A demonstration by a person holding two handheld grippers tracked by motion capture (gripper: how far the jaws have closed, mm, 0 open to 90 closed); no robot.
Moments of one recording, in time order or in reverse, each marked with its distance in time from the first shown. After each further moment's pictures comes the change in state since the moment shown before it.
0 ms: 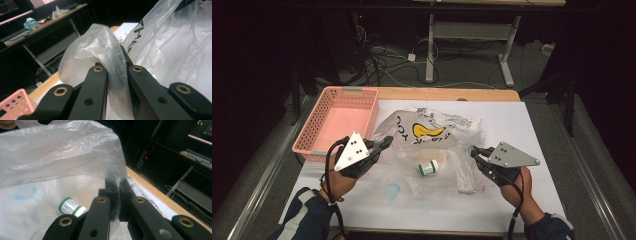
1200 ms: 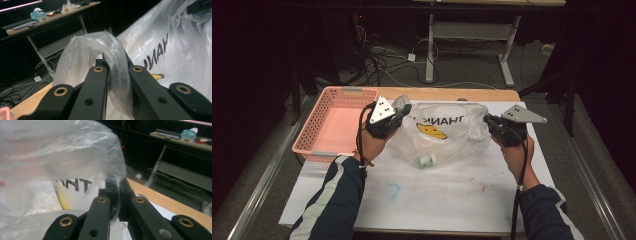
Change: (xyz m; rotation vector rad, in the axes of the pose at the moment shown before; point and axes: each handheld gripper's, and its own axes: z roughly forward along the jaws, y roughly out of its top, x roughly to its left) left arm 0.055 0.019 0.101 -0.022 0.062 -0.155; right arm -0.091 -0.009 0.039 0.012 -0.161 0.246
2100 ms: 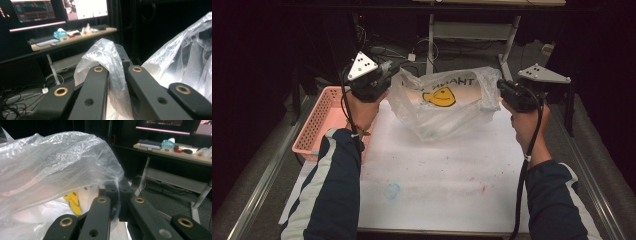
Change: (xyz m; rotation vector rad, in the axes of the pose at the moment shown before) left arm 0.047 0.083 -0.026 -0.156 0.092 -0.114; right arm -0.030 0.087 -0.008 -0.048 -0.096 0.062
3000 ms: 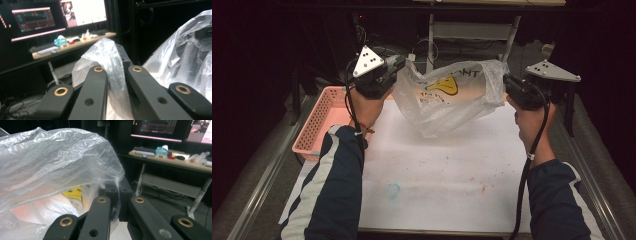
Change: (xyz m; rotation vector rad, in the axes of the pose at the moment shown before) left arm -0.022 0.019 -0.002 -0.033 -0.007 0.062; right arm -0.001 0.010 -0.012 -0.054 -0.026 0.001
